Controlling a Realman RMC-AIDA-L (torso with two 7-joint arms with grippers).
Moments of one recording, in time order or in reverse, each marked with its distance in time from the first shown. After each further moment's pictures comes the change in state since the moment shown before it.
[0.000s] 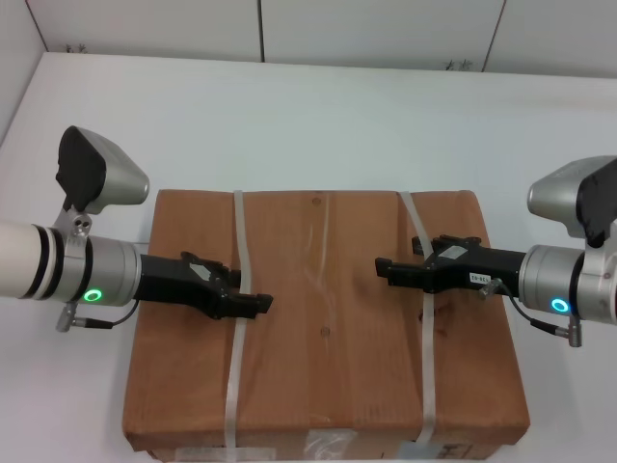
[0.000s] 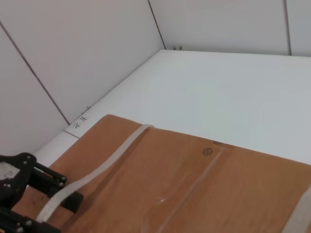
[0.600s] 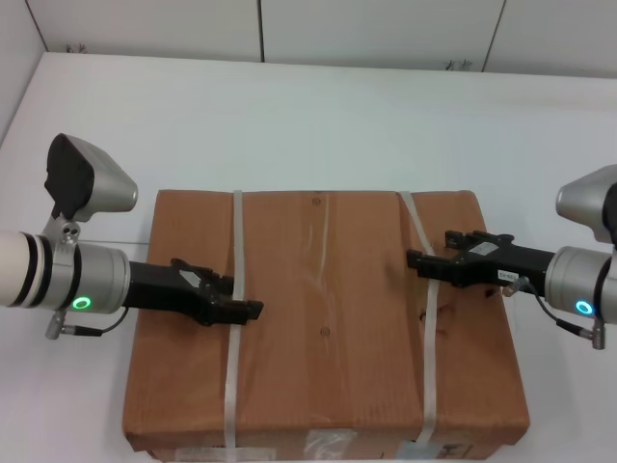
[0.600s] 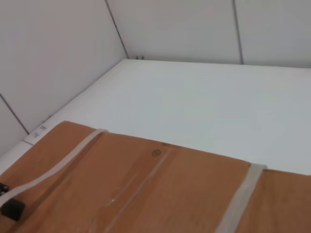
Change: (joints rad) left arm 0.020 0.005 0.000 -0.007 0.003 0.009 0.006; right arm -0.078 0.000 0.005 -0.079 0.016 0.053 -0.008
